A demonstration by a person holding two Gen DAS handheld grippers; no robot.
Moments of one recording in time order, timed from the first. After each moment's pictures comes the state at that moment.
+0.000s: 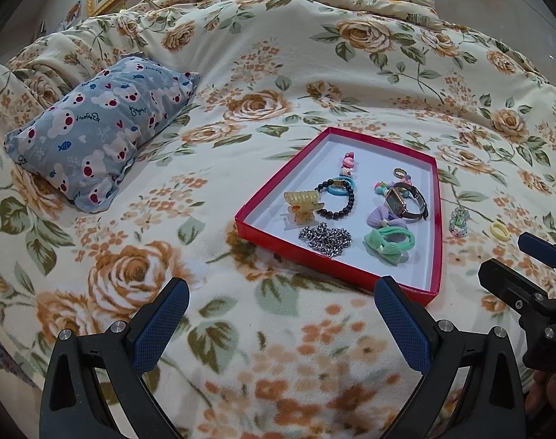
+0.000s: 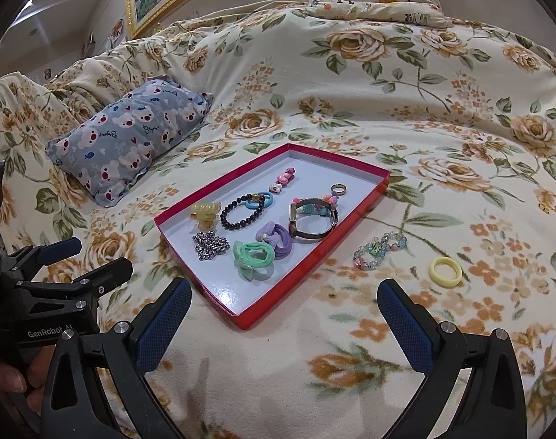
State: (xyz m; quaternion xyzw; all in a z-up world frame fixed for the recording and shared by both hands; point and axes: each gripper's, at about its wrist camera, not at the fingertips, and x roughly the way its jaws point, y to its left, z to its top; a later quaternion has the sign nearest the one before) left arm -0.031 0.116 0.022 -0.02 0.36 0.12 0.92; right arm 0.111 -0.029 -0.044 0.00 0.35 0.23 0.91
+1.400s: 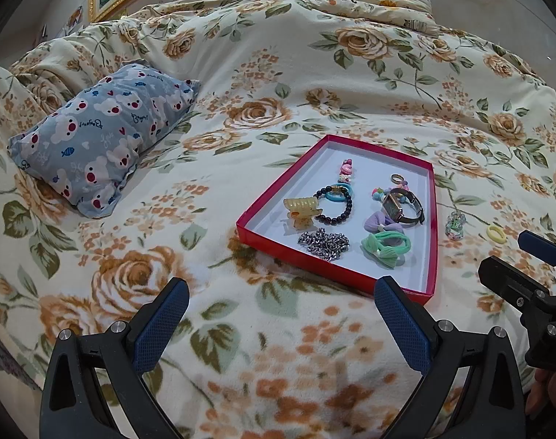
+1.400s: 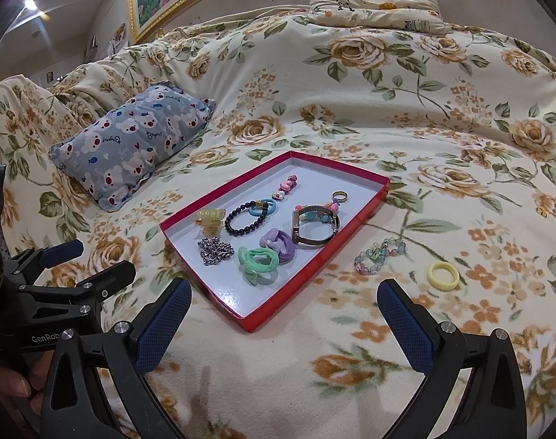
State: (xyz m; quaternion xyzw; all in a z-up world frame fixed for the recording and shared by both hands) left arm -0.037 0.115 0.026 -0.02 0.35 0.12 0.93; right arm 0.107 -0.031 -0.036 0.01 0.34 0.23 0.91
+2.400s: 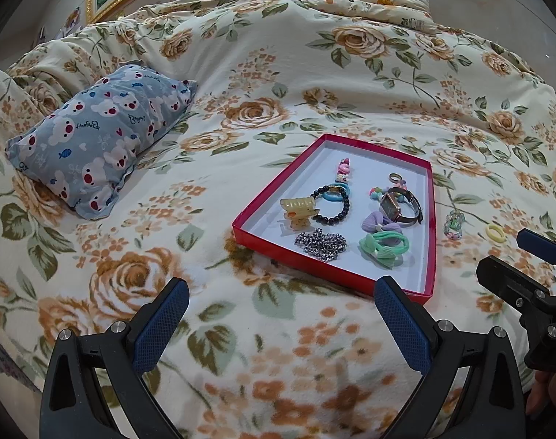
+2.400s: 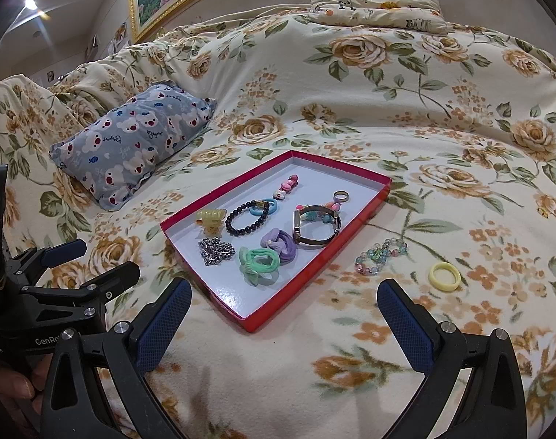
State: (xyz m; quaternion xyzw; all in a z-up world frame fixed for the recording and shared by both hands) left arm -0.035 0.113 0.025 -0.01 0.35 0.12 0.93; right arm 0.107 -0.030 -0.036 0.01 0.34 0.23 0.91
